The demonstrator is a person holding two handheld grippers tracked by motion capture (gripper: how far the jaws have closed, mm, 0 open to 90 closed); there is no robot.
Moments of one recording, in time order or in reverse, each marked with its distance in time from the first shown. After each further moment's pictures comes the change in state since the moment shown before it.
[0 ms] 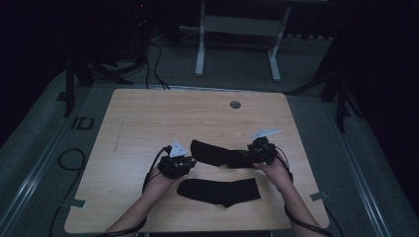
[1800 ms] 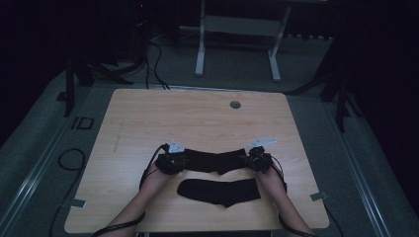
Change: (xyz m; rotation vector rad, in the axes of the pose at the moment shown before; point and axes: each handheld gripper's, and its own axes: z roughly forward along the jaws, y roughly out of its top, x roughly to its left) left arm 0.027 -0.015 0.021 0.094 0.032 -0.024; right arm 0.016 -0.028 0.023 -0.005 0.012 0.026
